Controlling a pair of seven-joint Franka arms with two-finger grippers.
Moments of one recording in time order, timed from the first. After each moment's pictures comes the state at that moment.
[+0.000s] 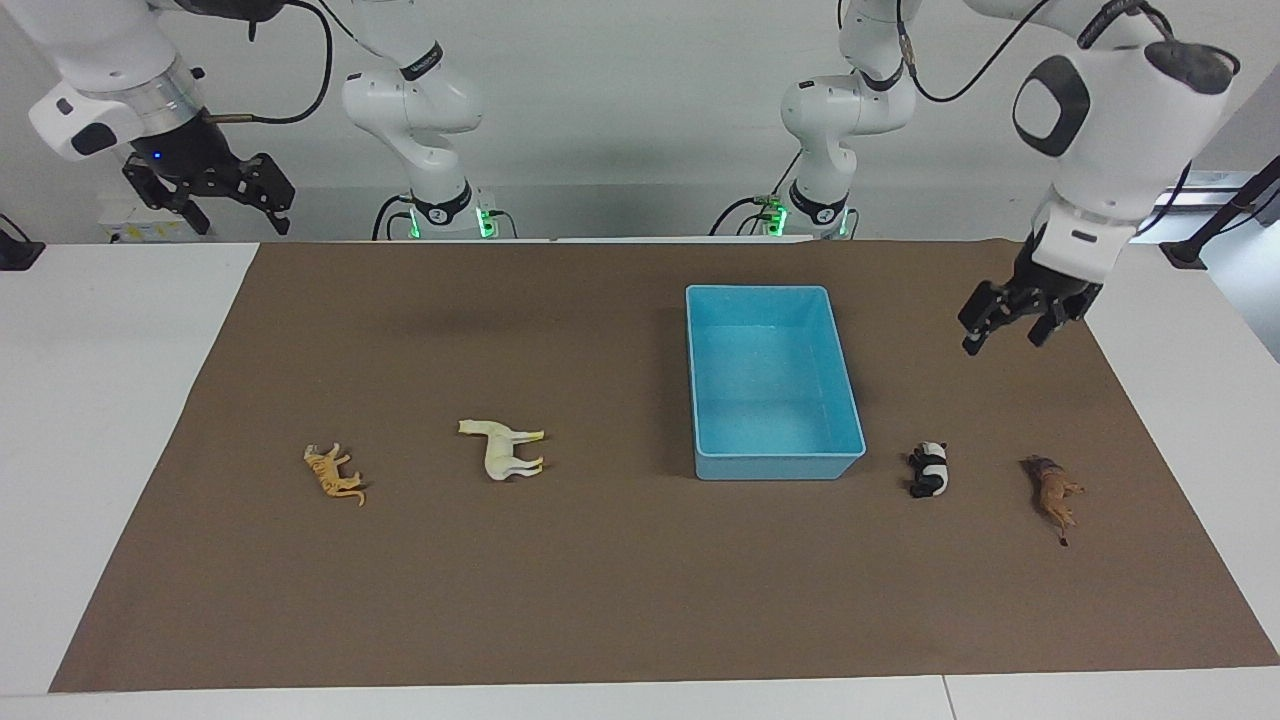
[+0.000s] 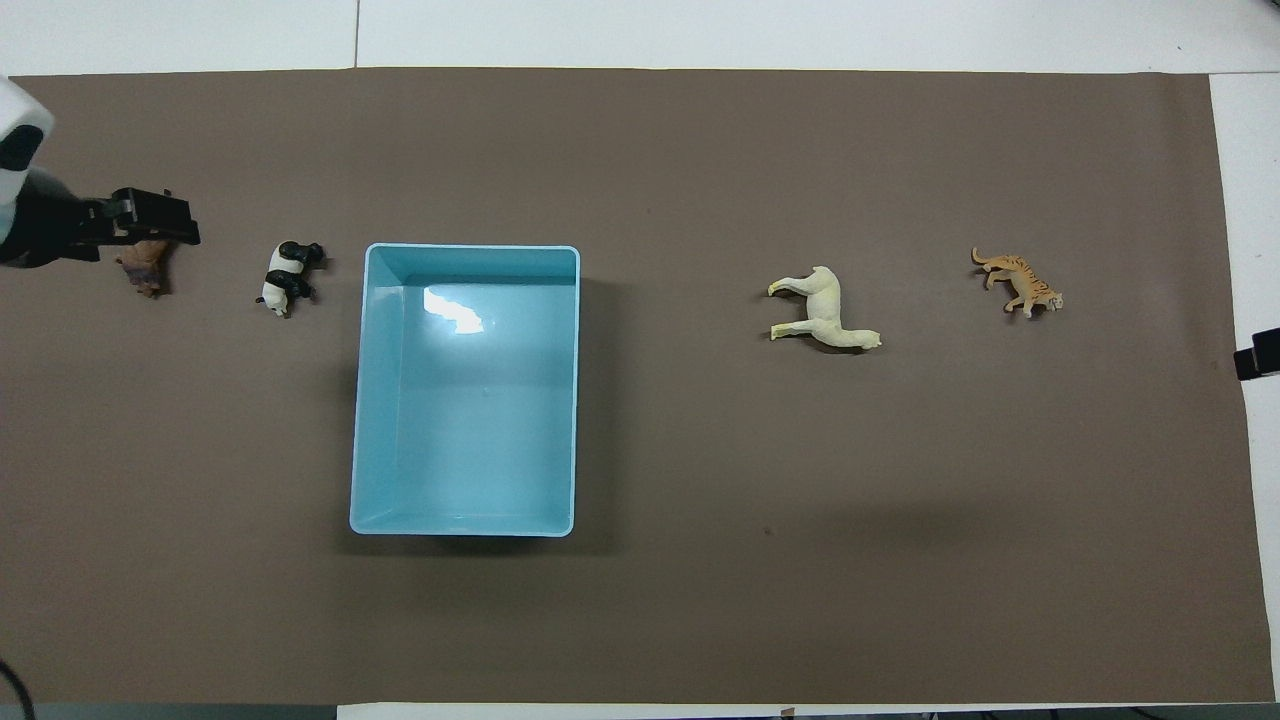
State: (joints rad) left arm 0.02 0.15 -0.05 -1.67 -0.03 1.98 -0.10; right arm -0.05 -0.10 -0.09 -1.63 -0.04 1.47 -0.16
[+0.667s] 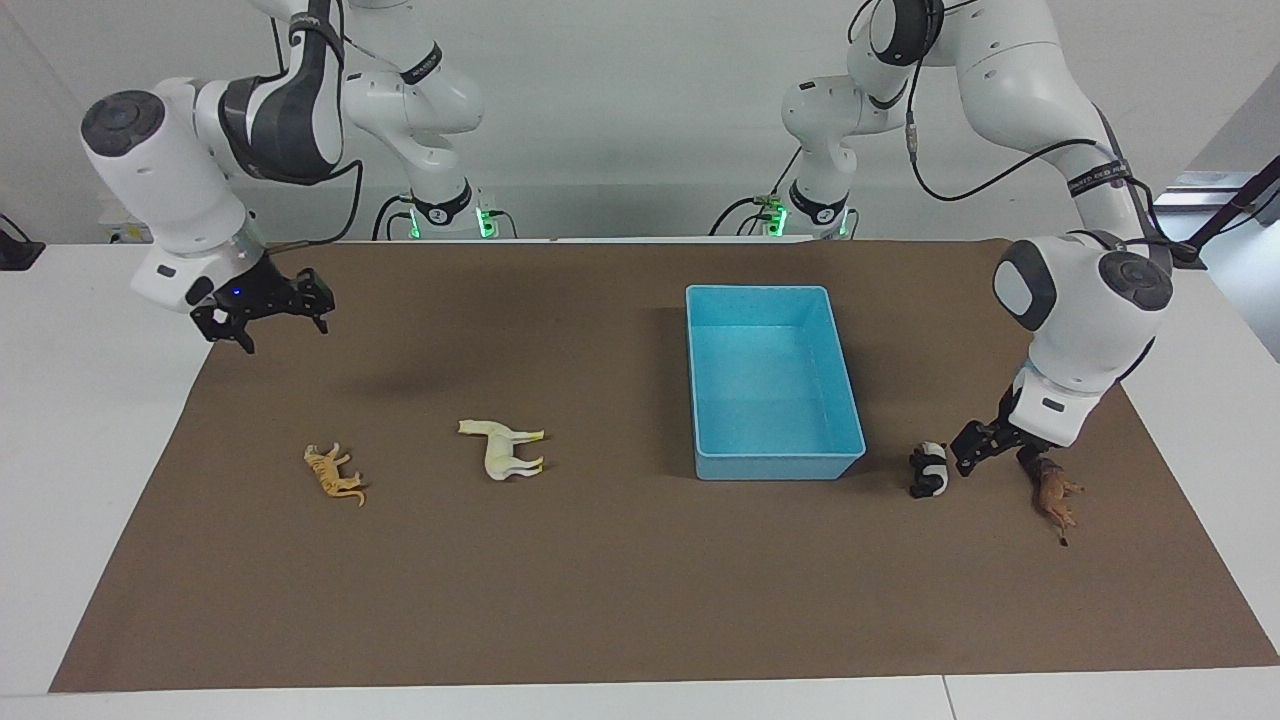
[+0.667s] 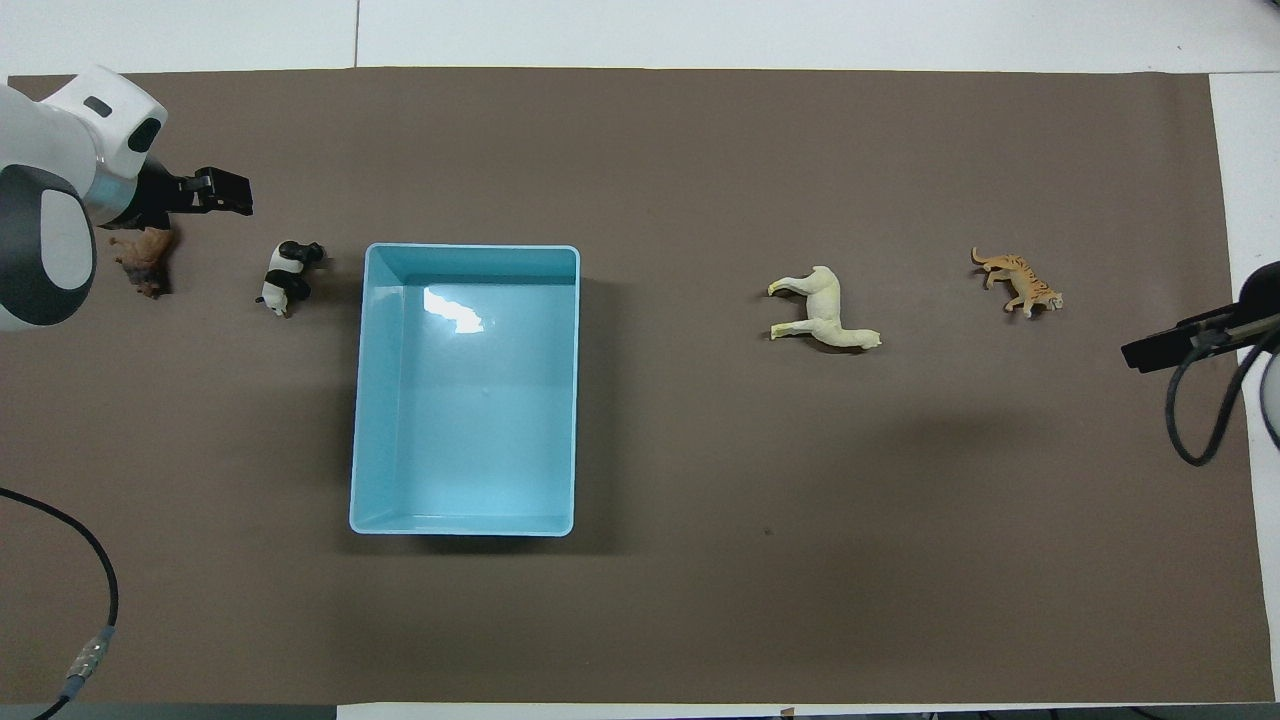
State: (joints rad) left arm 0.05 0.42 -0.06 -1.64 0.02 2.19 0.00; right arm -0.05 0.02 -0.09 -1.94 -0.04 1.93 -0.48
